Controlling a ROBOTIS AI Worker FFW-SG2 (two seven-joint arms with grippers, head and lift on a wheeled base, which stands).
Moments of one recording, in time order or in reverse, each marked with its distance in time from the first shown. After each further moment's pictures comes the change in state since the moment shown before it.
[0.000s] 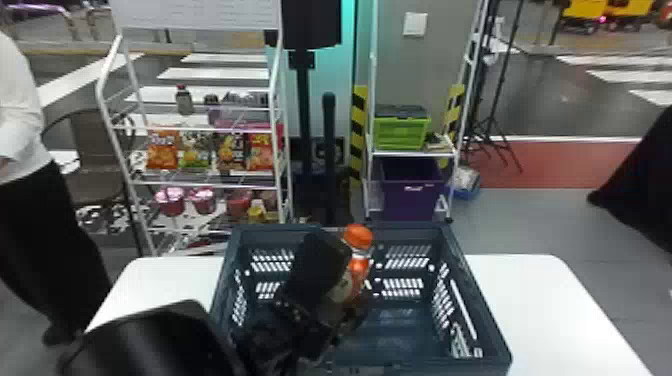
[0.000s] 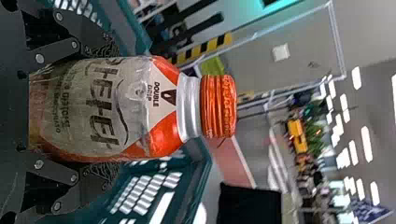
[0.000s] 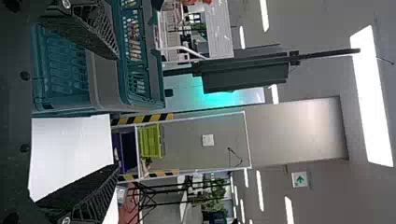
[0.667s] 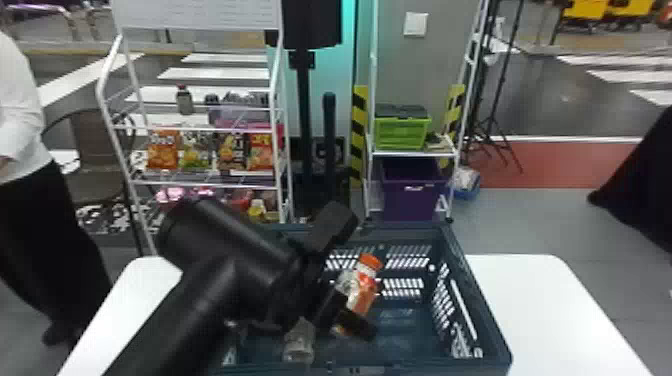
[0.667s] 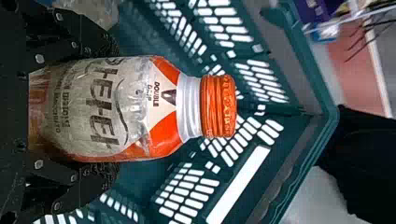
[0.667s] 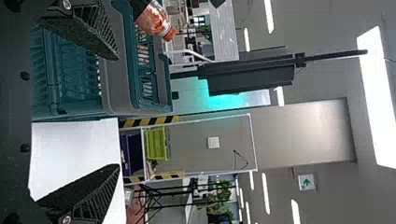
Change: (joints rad) left arm -0.348 -0.276 0.063 0.520 -0.262 0.474 -0.775; right arm 0.022 0.011 0.006 0.019 0.006 -0.024 0.021
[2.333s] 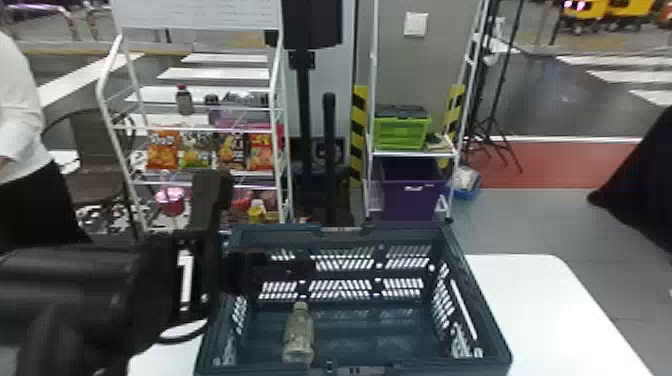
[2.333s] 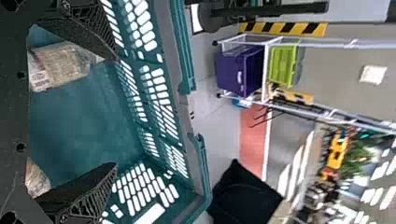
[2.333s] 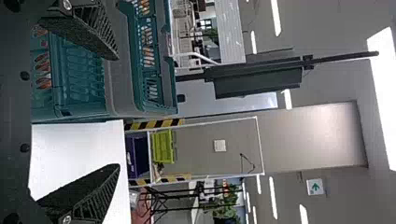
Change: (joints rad) left arm 0.309 -0.090 0.532 -0.390 0.003 -0.068 0.109; right arm 0.001 0.002 -0.017 -0.048 0.003 0.088 0.013
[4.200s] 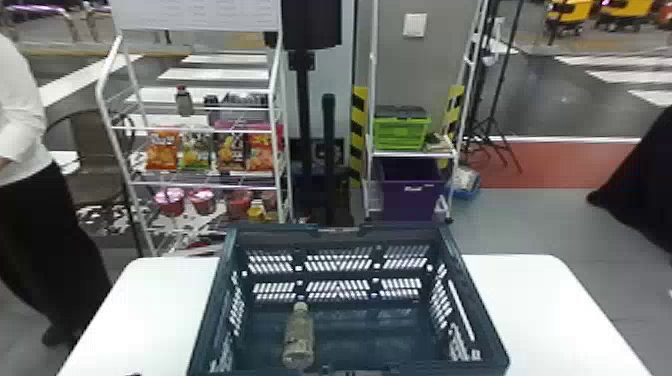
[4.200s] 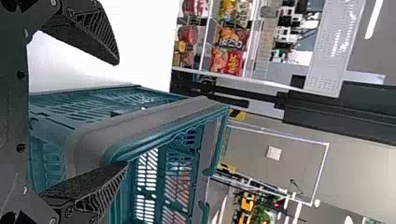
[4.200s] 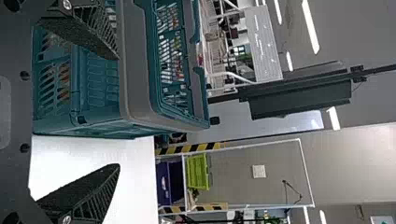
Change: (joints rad) left arm 0.941 -0.045 0.258 -0.229 0.143 -1.006 0.110; right arm -0.114 -0.045 -0.091 -0.122 -0.060 0.431 0.126
